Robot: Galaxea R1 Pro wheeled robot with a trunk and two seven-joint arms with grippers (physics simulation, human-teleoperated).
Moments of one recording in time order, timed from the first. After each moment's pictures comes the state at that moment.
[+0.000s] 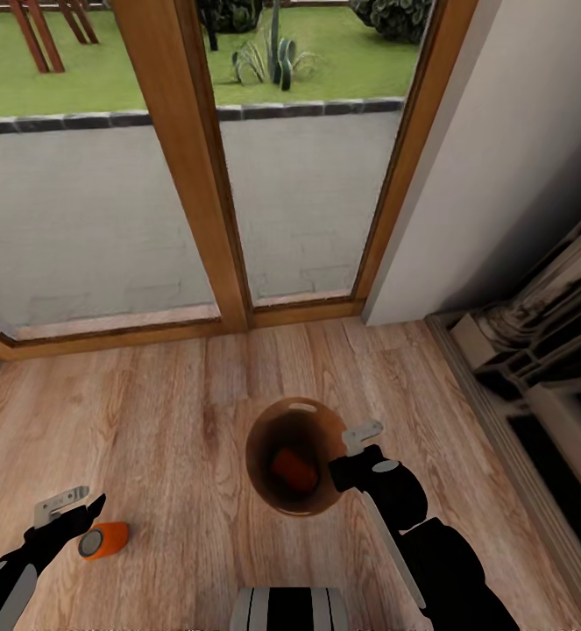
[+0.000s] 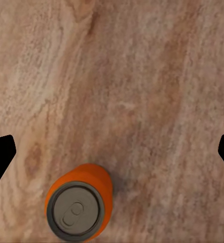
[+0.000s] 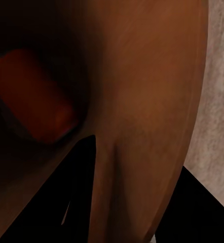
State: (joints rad) left arm -0.37 0.30 0.32 -0.69 0.29 0.05 -0.22; right arm -0.40 0.03 0.36 -1.54 0.02 1.00 -0.08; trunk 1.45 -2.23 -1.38
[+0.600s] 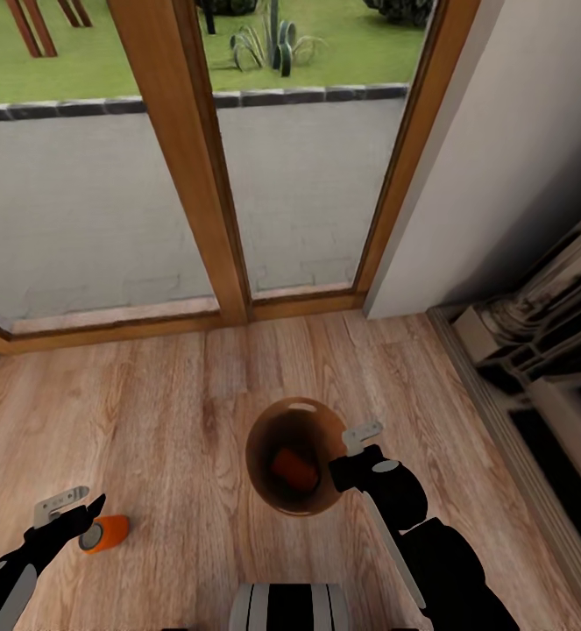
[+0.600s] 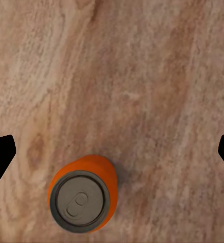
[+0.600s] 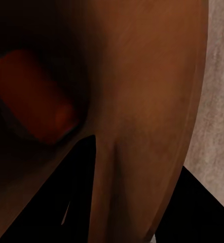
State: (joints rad) left arm -0.37 0.30 0.32 -0.69 0.29 0.05 -0.22; right arm -0.40 0.03 0.36 -1.54 0.03 1.00 -0.08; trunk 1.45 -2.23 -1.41
